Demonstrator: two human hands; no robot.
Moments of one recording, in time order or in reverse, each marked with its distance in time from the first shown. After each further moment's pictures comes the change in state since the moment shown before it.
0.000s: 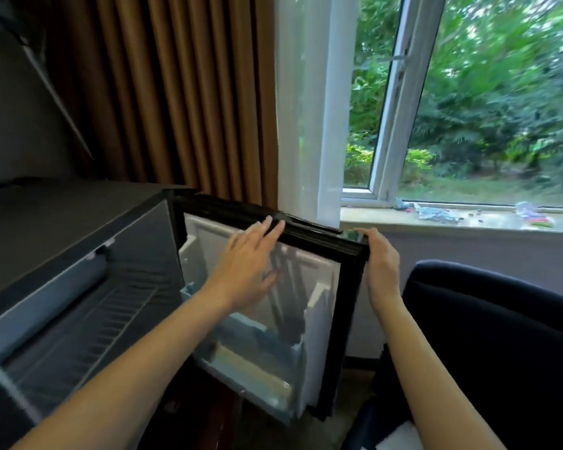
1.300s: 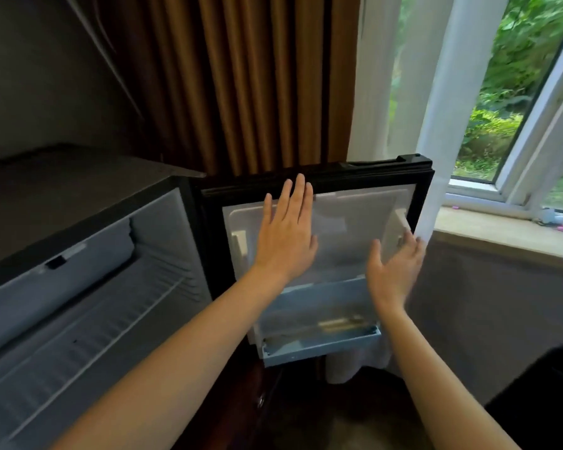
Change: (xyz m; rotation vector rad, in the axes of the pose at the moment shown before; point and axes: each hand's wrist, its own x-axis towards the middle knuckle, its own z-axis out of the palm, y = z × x) left_hand 0.156 -0.059 0.089 0.302 0.132 -0.364; right_hand 0.148 0.158 0.107 -0.421 -0.091 0.032
